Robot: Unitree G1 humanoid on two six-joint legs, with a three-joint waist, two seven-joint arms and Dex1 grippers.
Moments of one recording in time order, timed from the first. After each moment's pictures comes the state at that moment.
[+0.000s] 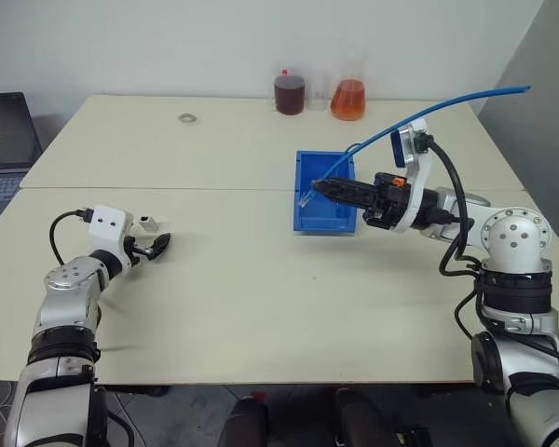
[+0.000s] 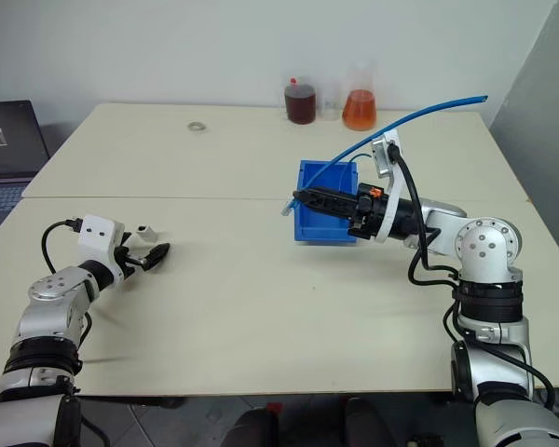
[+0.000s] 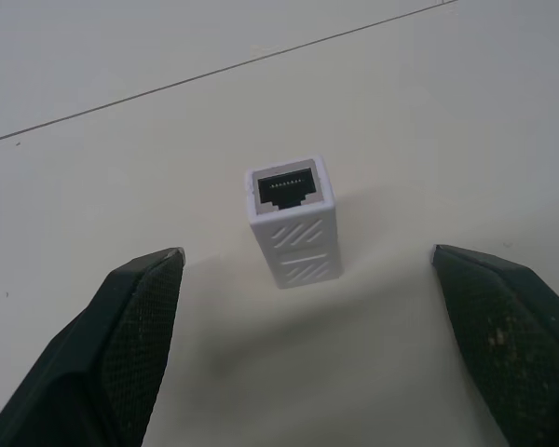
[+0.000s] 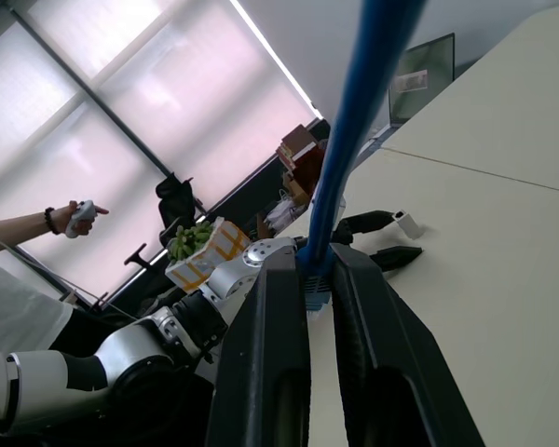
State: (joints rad) left arm -0.53 0.69 0.20 0.76 -0.16 0.05 -0.57; right arm -0.81 -0.42 -0.14 -0.02 1.16 1.17 0.61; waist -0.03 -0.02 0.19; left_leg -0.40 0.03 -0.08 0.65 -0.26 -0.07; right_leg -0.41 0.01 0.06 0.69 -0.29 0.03
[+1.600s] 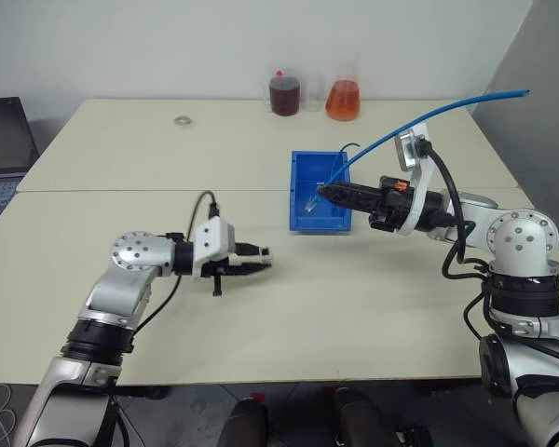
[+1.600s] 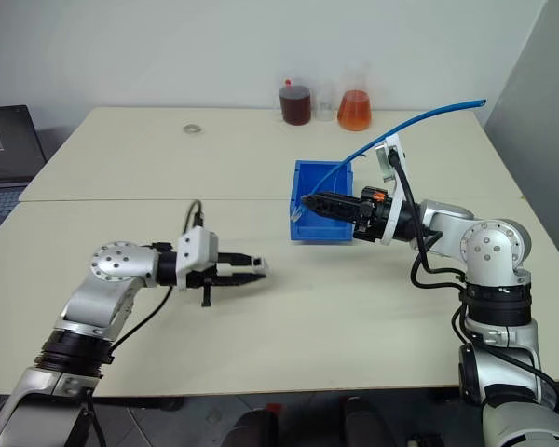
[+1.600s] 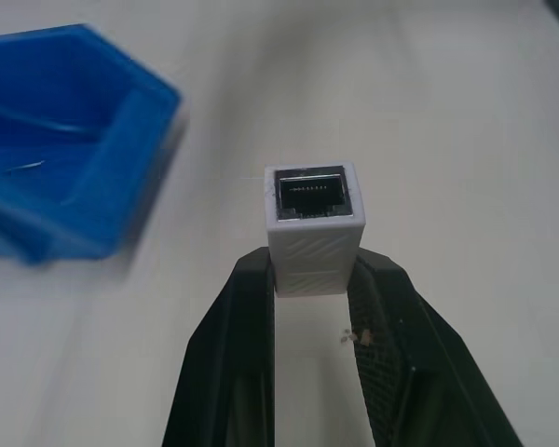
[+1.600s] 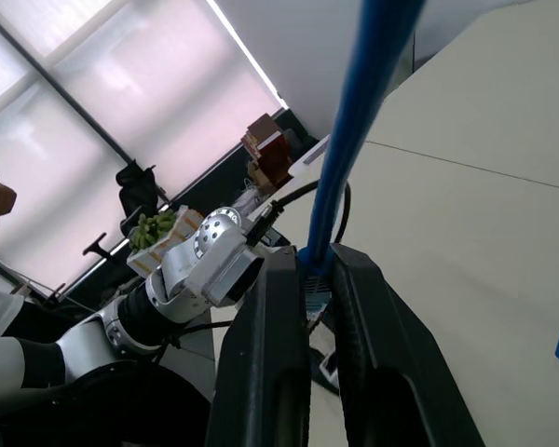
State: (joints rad) left arm -0.48 0.66 -0.17 0.16 -0.26 0.00 -1.32; right arm -0.76 -0.47 -0.08 -0.11 1.07 1.13 0.64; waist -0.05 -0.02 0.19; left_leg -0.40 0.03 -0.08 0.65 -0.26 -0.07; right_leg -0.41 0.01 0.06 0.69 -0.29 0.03
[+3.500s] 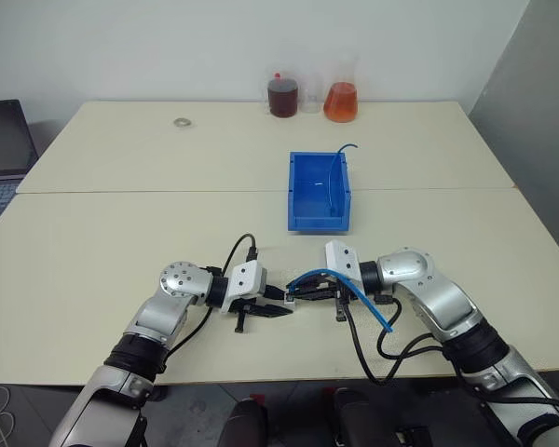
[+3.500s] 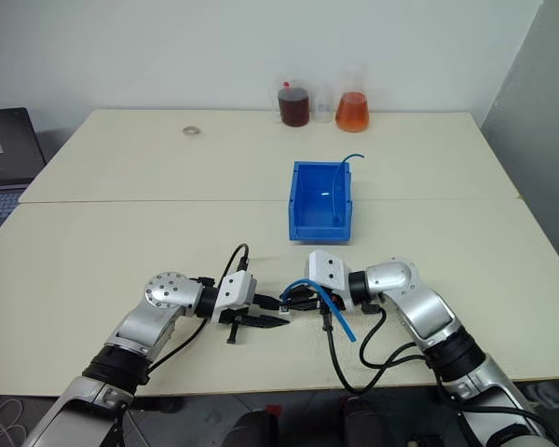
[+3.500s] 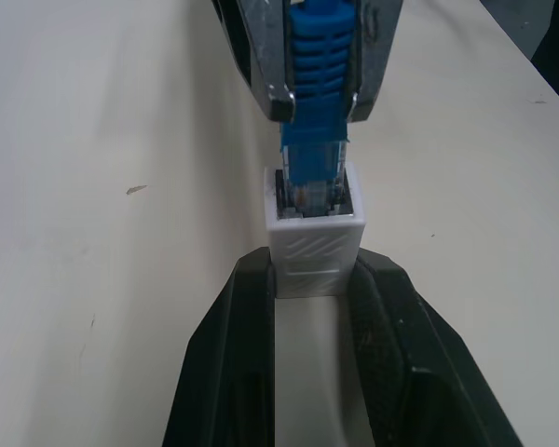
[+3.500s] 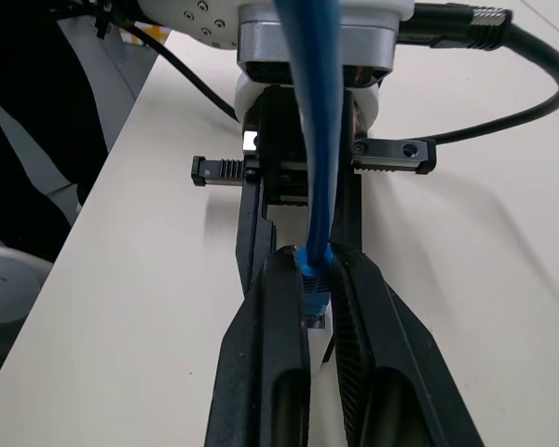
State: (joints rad) left arm -0.44 0.55 -0.27 0.31 -0.15 -0.11 -1.36; right arm -0.55 -0.45 0.44 -0.04 0.21 0.27 1.12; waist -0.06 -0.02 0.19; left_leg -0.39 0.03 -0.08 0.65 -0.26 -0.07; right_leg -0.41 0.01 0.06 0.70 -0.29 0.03
